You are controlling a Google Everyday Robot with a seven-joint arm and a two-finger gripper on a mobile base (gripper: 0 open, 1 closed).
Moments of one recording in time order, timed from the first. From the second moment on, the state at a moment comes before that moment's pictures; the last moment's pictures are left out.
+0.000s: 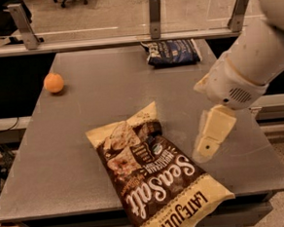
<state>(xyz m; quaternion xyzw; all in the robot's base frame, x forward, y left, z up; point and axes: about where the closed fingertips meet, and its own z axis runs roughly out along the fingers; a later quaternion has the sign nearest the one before) 0.434 -0.123 0.892 -0.60 0.77 0.11 0.17</state>
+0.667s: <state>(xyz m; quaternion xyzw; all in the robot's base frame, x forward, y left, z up) 0.413 -0.083 0.856 -0.58 0.79 0.16 0.14</state>
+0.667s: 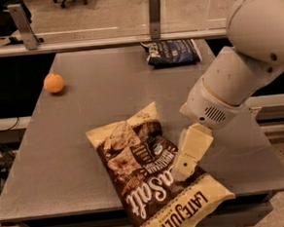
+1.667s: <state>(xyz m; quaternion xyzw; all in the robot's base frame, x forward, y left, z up) 0.389 -0.062 0.849 -0.54 0.81 0.19 0.13</state>
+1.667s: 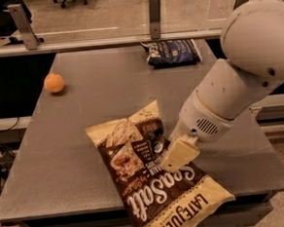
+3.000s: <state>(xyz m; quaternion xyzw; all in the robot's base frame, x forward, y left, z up) 0.447 -0.109 0.901 -0.52 0.83 0.10 0.19</state>
